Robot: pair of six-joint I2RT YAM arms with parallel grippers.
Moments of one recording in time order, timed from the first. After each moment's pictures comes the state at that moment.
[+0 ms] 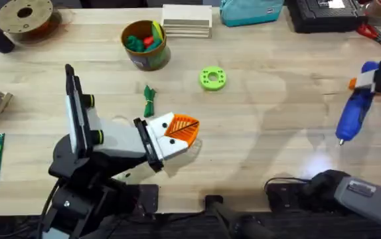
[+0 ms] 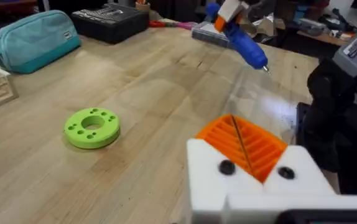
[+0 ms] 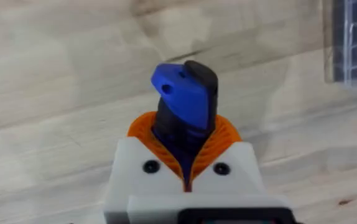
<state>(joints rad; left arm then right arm) -0.32 0.01 0.01 -0.07 0.83 -0.08 -0.58 1.31 1.06 -0.95 -0.09 -0.31</state>
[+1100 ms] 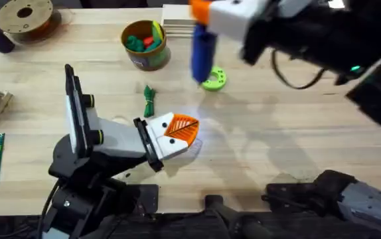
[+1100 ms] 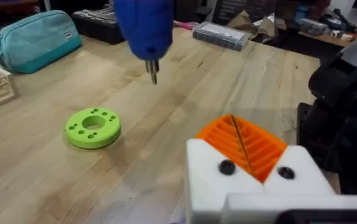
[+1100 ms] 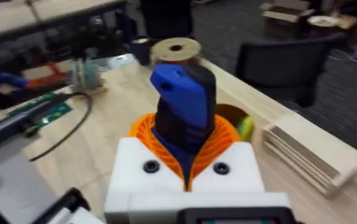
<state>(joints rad) -0.32 0.01 0.01 -0.07 0.83 -0.08 0.62 1.04 0.90 0.08 -0.31 0.04</state>
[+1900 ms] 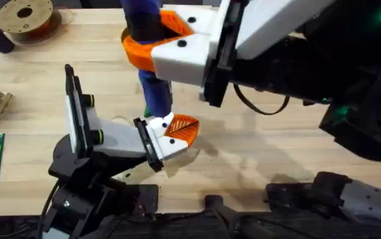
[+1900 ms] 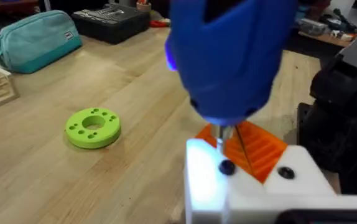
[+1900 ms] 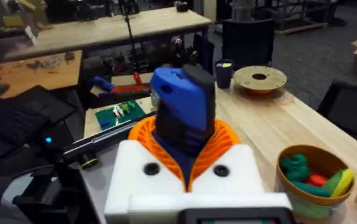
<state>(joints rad) -0.32 0.01 0.01 -0.07 0.83 -0.08 0.90 1.08 0.89 0.22 -0.35 0.06</state>
